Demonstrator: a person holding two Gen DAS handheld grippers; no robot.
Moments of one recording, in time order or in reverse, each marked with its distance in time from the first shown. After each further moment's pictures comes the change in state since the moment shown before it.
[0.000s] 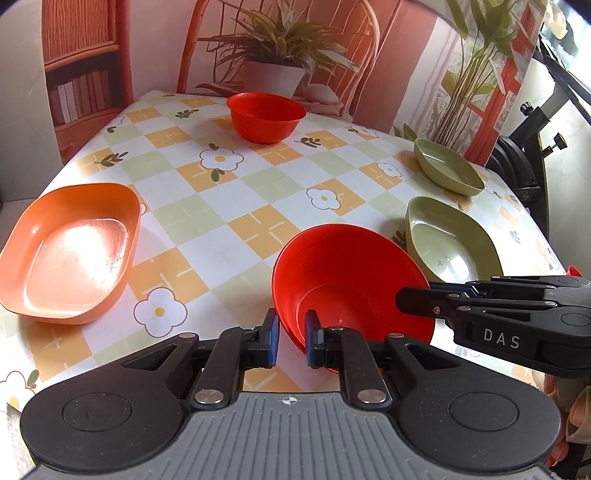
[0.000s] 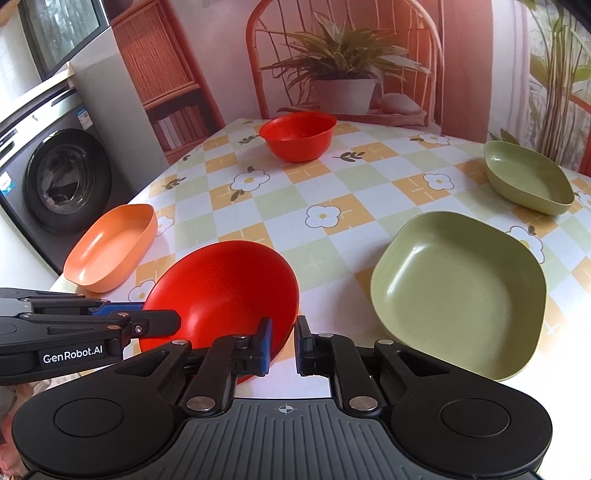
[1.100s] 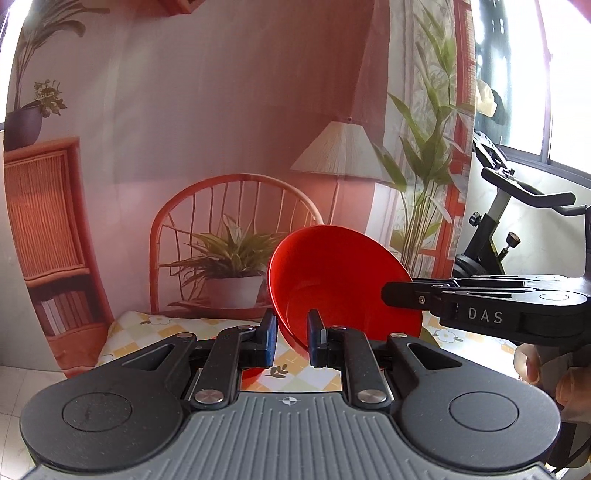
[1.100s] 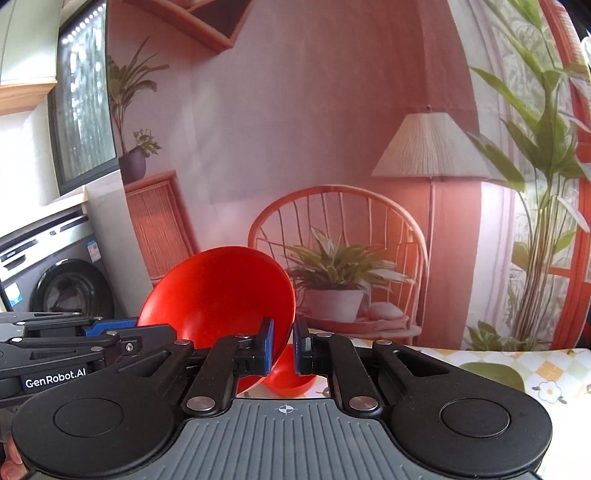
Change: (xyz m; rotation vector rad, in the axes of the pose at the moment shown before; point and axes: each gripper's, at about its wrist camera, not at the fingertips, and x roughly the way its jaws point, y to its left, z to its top) left arm -0.106 -0.060 0.153 0.199 -0.448 -0.038; right arm -0.104 -0.006 0.171 -0.043 -0.451 -0.012
